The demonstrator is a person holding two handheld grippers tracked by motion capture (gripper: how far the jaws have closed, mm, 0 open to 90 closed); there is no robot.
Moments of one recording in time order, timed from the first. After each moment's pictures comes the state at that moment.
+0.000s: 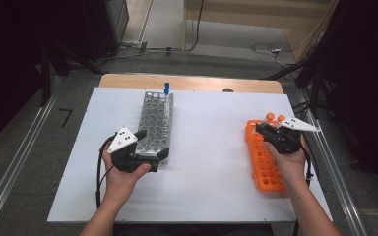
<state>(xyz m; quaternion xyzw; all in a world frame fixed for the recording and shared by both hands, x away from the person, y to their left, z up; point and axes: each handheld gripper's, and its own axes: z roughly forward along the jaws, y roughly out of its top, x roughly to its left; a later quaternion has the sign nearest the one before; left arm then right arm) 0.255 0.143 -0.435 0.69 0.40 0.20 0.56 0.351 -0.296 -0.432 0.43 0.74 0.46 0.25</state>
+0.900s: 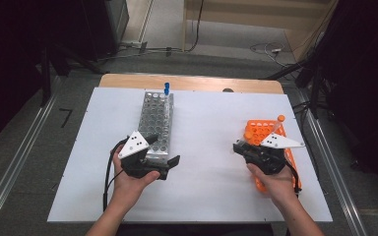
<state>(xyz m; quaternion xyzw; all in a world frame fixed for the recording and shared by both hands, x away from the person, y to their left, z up) 0.247 0.118 -0.432 0.72 0.36 0.18 0.57 0.297 -0.249 -0.433 0.34 0.79 0.49 0.16</state>
